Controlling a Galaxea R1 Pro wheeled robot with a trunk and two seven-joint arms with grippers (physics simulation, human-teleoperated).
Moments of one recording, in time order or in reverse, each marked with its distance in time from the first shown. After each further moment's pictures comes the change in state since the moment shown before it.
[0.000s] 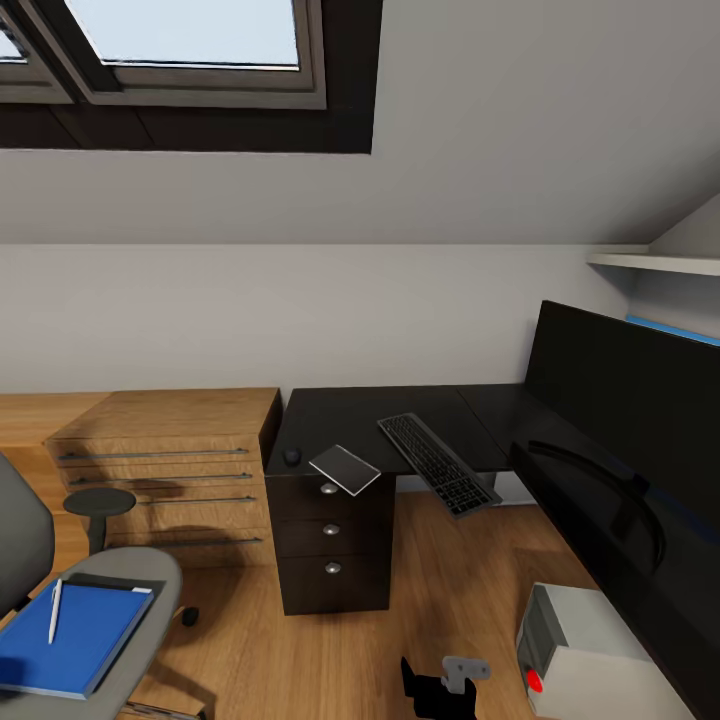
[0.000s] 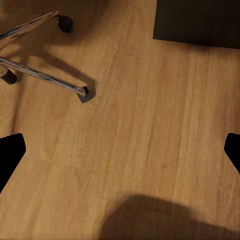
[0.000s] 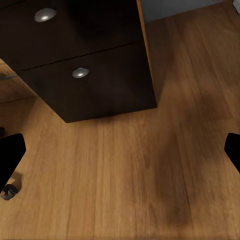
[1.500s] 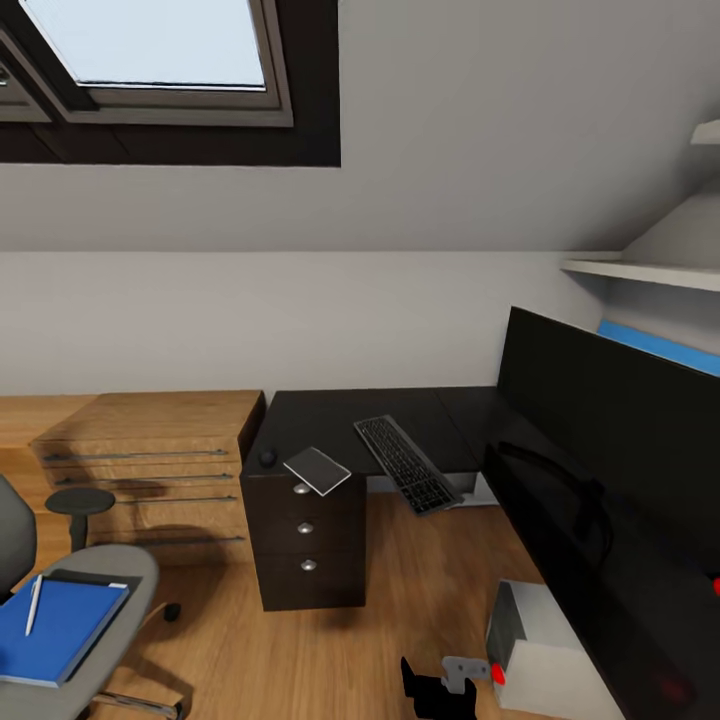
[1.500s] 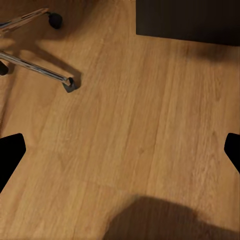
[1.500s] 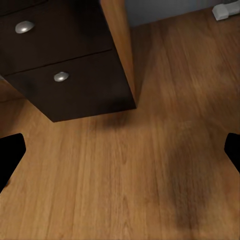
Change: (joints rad) left arm 0.000 -0.003 -0.005 0.087 -0.002 -0.106 0.002; right arm 0.000 -0.001 0.002 0.000 0.003 0.000 0.001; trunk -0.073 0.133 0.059
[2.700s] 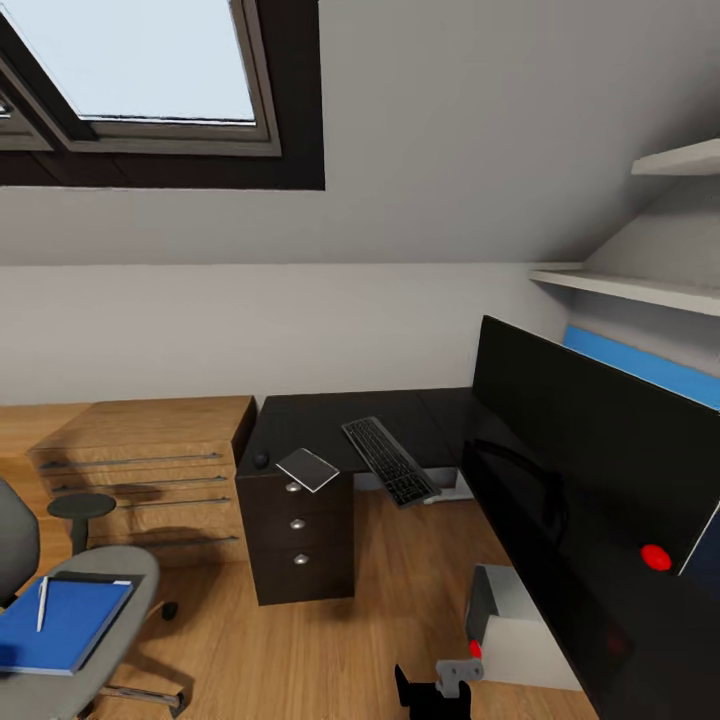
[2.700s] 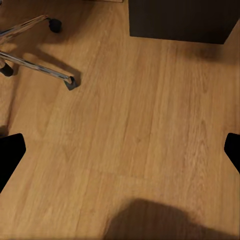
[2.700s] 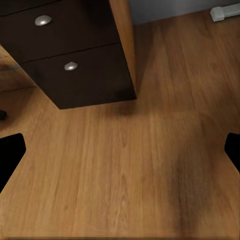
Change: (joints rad) left arm 0.000 0.002 0.002 -0.003 0.003 -0.010 -0.002; right arm 0.000 0.003 0.000 0.012 0.073 0.001 0.005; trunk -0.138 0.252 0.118
